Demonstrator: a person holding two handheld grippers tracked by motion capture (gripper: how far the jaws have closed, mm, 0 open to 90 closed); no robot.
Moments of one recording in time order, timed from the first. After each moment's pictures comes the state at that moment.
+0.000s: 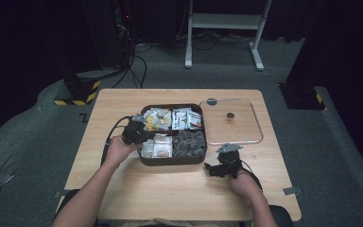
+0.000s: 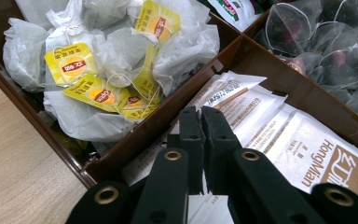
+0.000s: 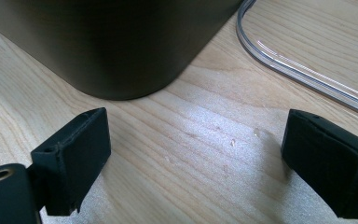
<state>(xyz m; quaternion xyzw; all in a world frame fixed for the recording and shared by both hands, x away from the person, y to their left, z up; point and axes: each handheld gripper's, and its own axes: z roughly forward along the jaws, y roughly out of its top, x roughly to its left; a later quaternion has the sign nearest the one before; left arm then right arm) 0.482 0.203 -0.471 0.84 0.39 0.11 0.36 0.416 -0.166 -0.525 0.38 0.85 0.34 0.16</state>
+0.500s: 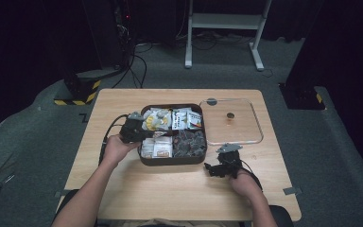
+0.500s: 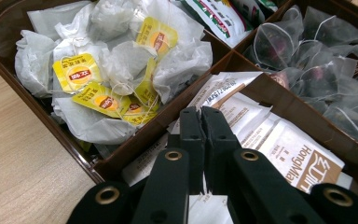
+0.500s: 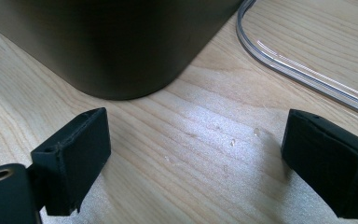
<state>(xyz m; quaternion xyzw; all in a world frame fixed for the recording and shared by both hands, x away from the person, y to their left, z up) 0.479 0.209 -0.460 0.83 0.40 0.10 0.38 0.416 -0.166 -0.525 0.38 0.85 0.34 0.16</state>
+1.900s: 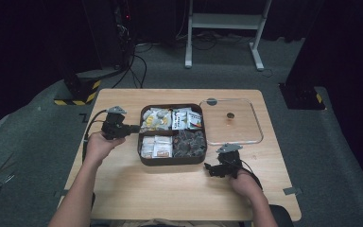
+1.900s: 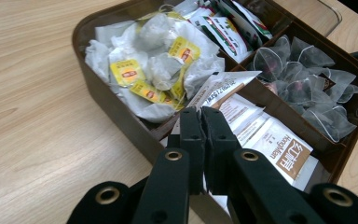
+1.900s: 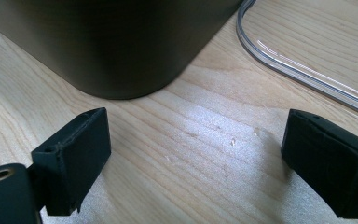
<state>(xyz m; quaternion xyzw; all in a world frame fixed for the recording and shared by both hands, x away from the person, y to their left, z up) 0.467 0.259 -0.426 0.81 0.42 0.09 0.40 0.415 -0.166 -0.525 0.38 0.85 0.34 0.16</state>
